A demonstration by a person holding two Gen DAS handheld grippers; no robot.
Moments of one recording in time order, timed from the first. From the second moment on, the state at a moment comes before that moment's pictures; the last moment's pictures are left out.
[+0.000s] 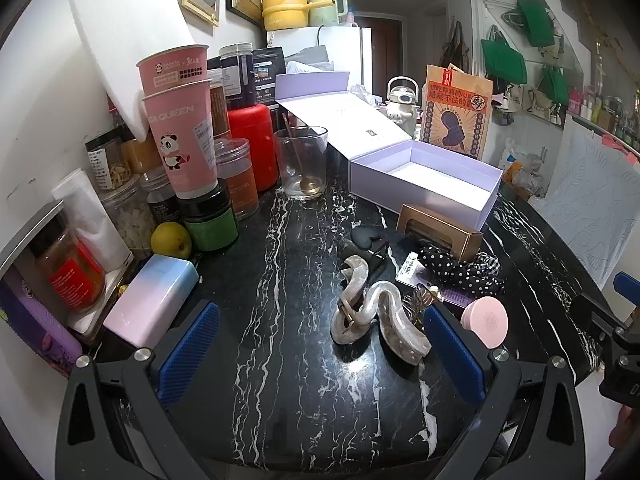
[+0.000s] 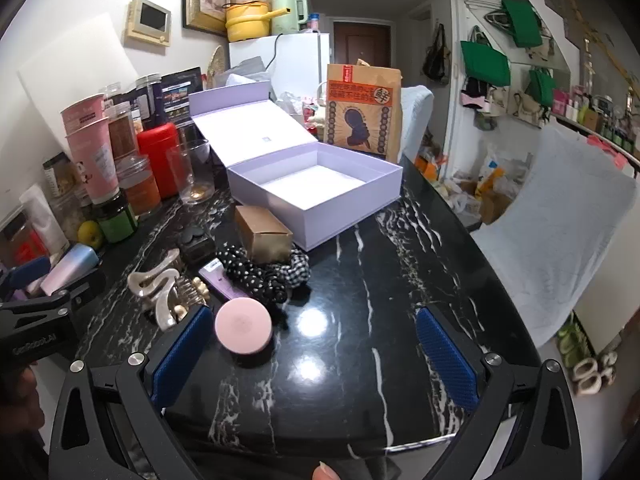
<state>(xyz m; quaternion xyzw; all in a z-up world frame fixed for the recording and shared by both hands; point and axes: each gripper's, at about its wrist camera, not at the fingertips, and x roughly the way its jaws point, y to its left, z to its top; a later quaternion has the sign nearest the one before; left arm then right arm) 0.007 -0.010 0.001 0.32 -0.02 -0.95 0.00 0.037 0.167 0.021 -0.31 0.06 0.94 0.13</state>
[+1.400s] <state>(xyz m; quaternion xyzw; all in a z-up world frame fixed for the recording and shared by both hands) 0.009 -0.003 0.001 0.32 -0.02 -0.95 -0.01 0.037 0.163 0.020 -0.31 0.05 0.94 0.13</state>
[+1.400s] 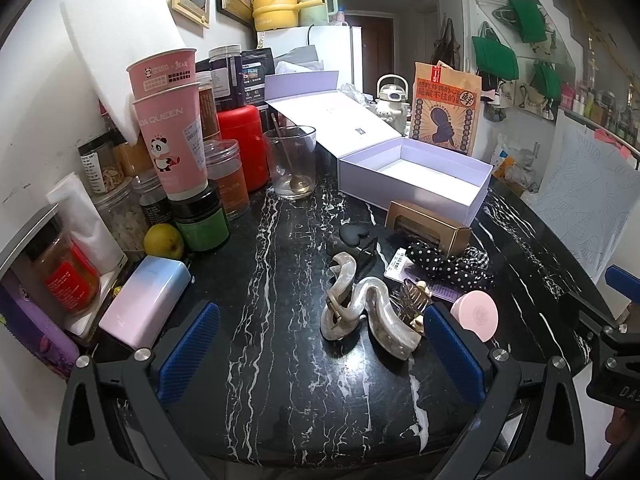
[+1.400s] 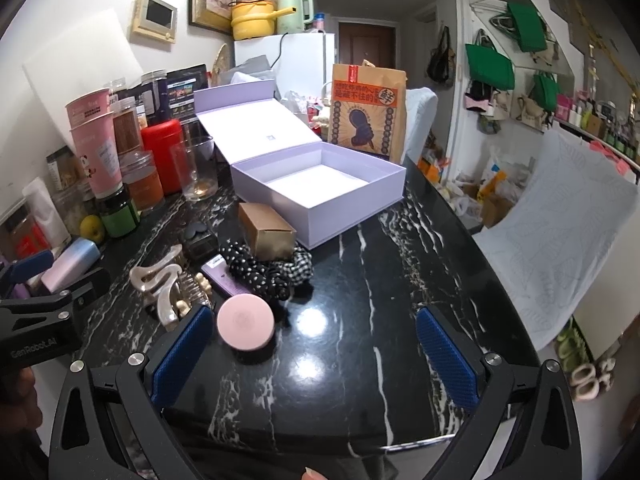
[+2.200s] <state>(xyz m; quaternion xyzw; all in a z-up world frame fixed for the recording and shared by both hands) 0.008 0.001 -0.003 0.33 -0.02 -0.94 -0.02 0.034 0.163 0.015 -0.32 0.05 0.94 0.13</state>
